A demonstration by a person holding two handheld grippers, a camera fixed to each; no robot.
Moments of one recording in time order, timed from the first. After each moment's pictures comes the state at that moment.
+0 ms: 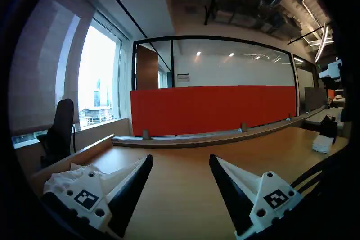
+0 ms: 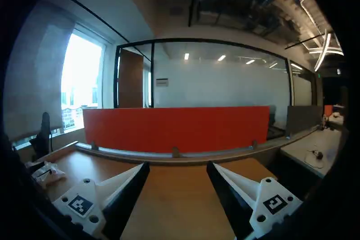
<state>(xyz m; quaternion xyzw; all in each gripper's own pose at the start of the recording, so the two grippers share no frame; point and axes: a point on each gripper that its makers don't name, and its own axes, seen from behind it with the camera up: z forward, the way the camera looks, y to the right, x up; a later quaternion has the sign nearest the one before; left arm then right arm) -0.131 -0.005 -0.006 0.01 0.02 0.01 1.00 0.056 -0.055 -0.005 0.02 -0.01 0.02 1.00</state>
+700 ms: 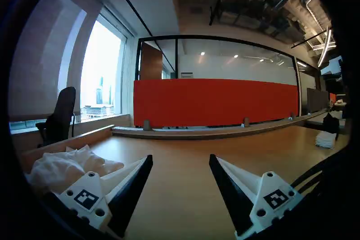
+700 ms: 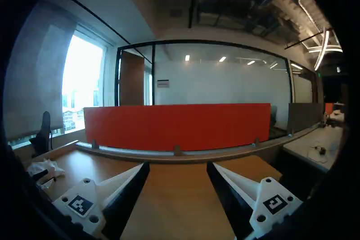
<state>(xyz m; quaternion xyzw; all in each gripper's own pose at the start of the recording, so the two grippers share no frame) -0.192 -0.008 0.004 0.02 0.03 -0.01 1.00 0.022 -0.059 -0.001 0.02 0.00 0.02 1.00</state>
